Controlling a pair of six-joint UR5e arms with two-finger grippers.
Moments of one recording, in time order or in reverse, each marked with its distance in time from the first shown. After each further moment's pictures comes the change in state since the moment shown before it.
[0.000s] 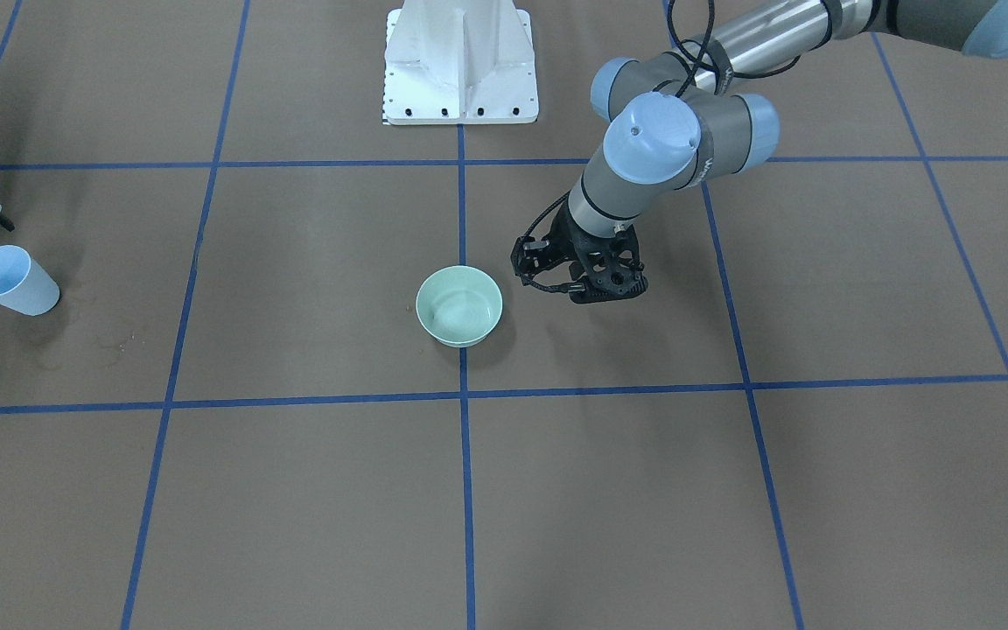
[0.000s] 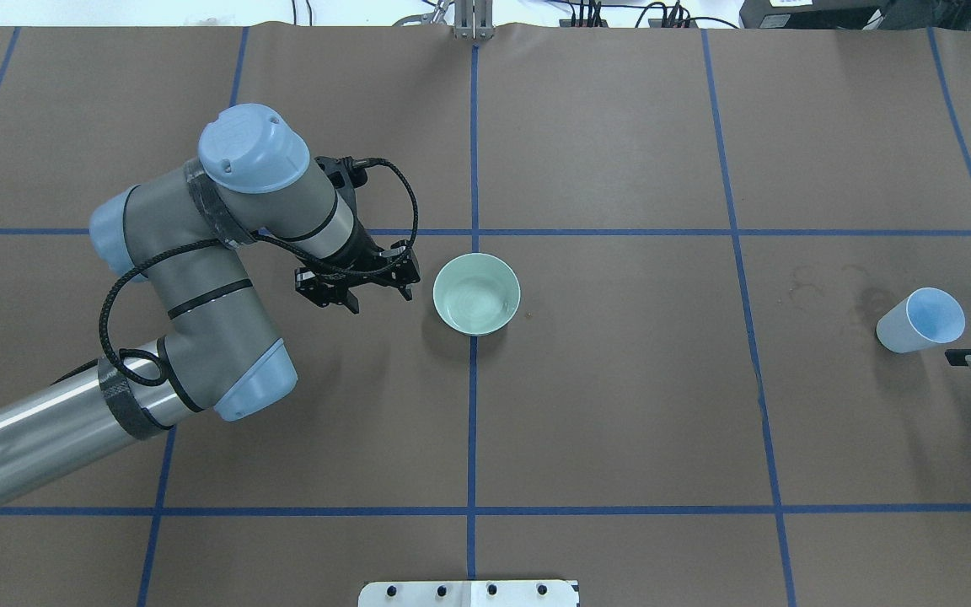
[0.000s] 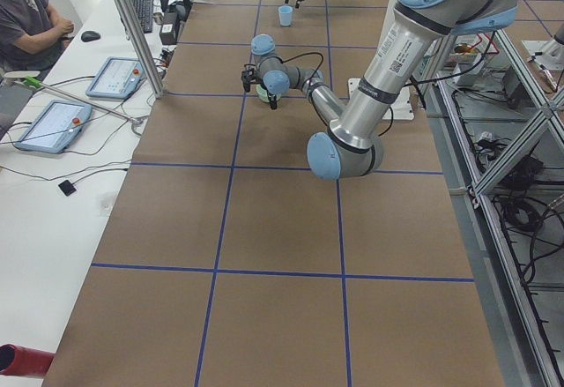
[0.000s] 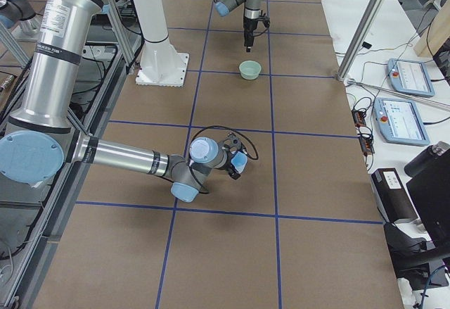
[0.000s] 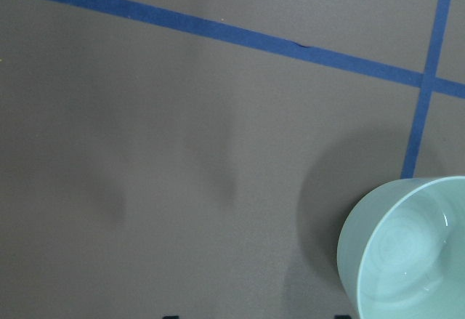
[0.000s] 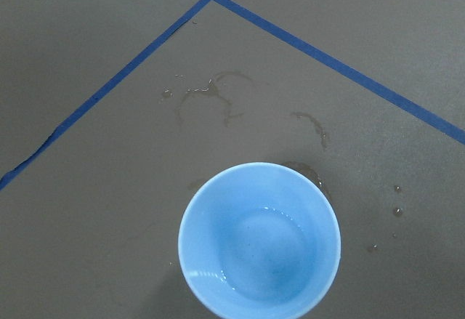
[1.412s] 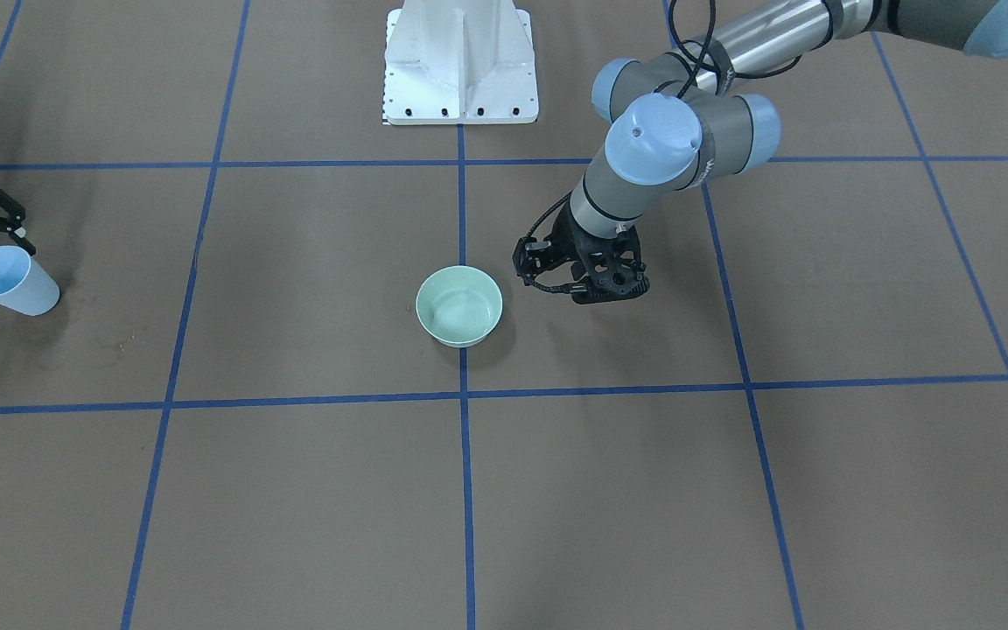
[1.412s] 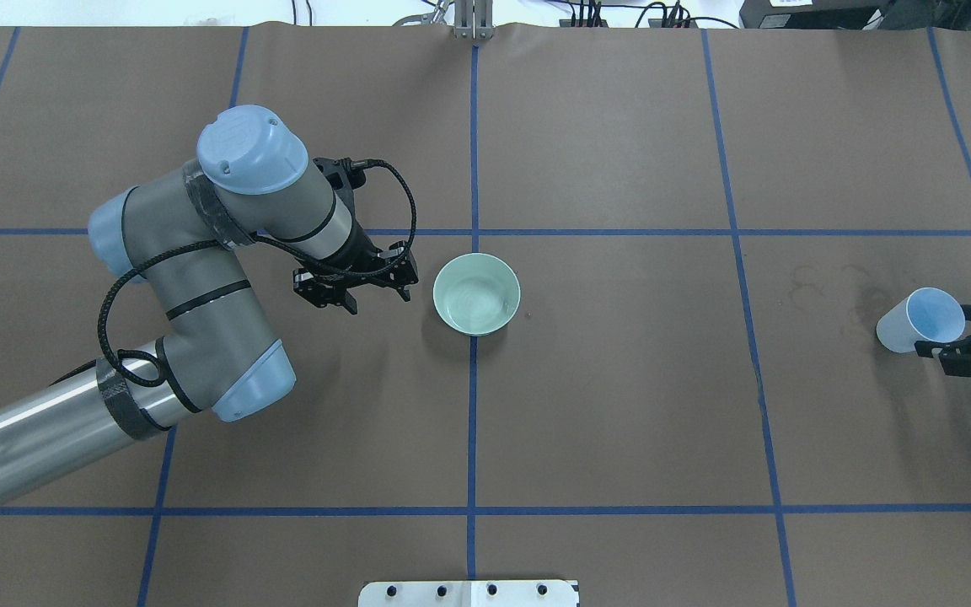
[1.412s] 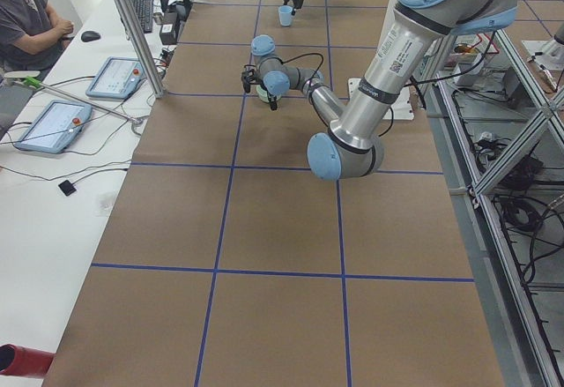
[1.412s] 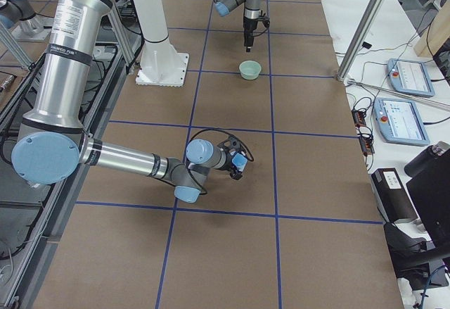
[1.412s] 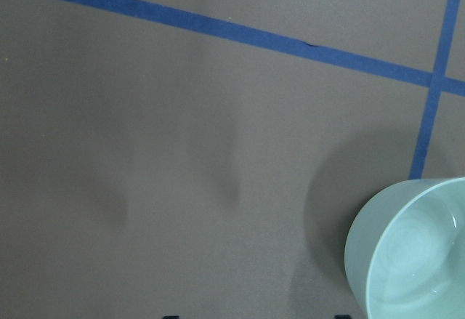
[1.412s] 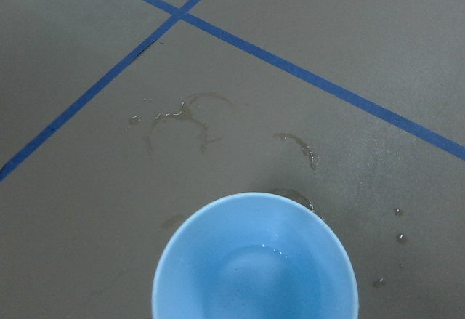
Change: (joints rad) left arm 0.000 0.004 -0.001 0.000 0.000 0.001; right arm -0.117 0.017 -0.069 0.164 -0.209 0.144
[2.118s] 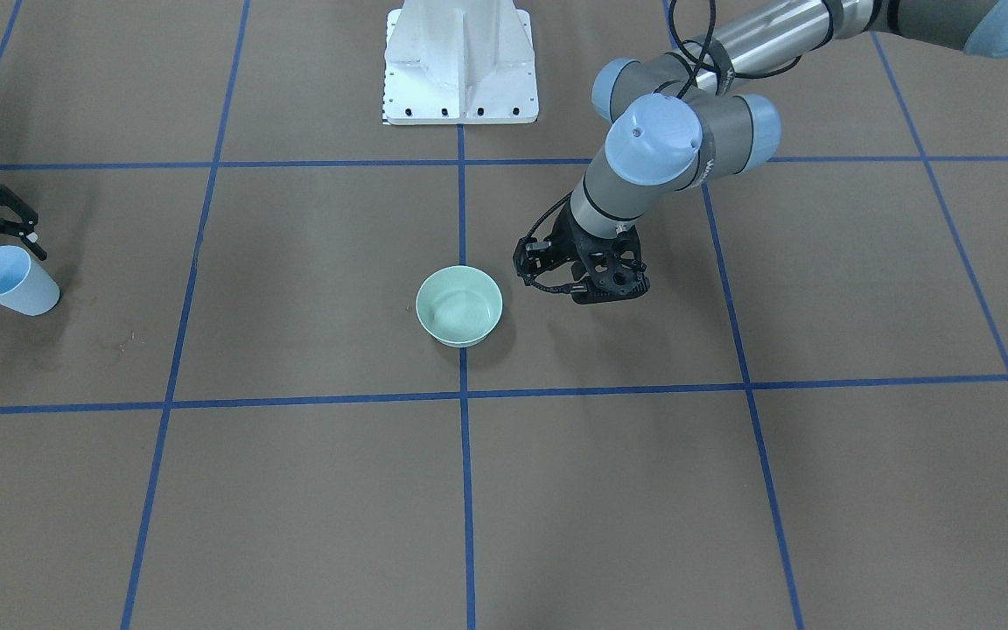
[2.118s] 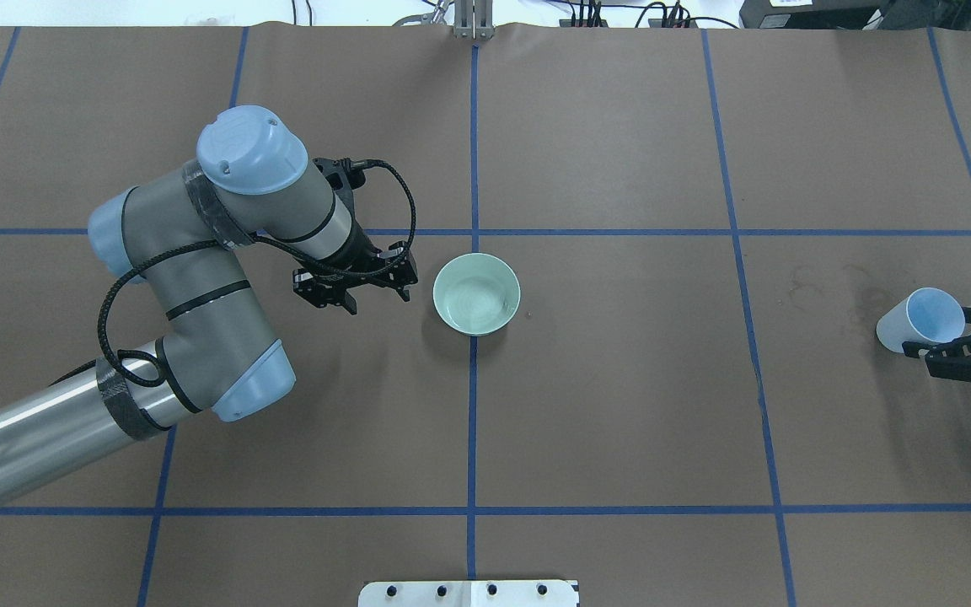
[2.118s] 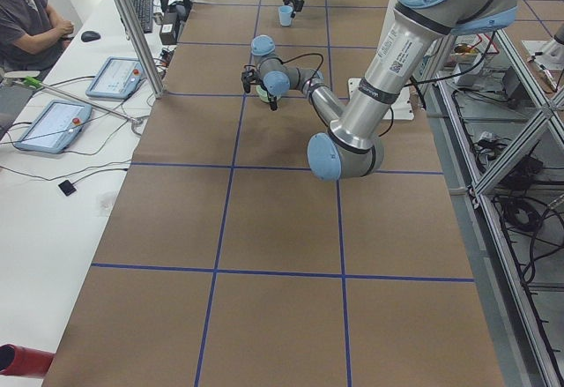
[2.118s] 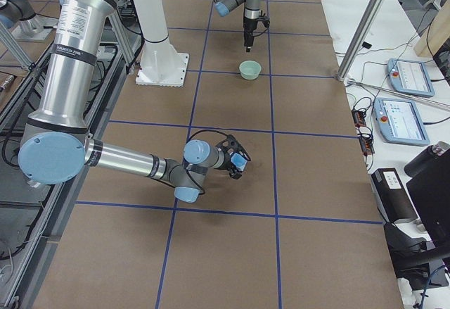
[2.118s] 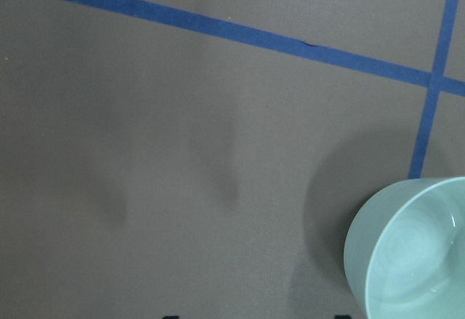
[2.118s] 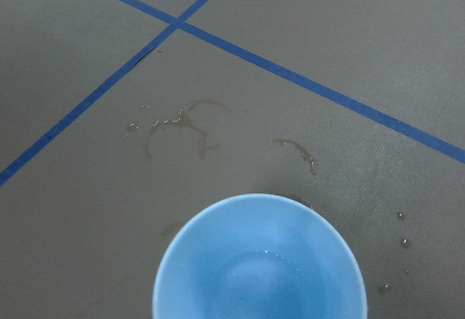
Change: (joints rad) left arm 0.000 0.001 0.001 0.000 0.000 -0.001; right arm -0.061 0.001 -0.017 0.052 -0.101 0.035
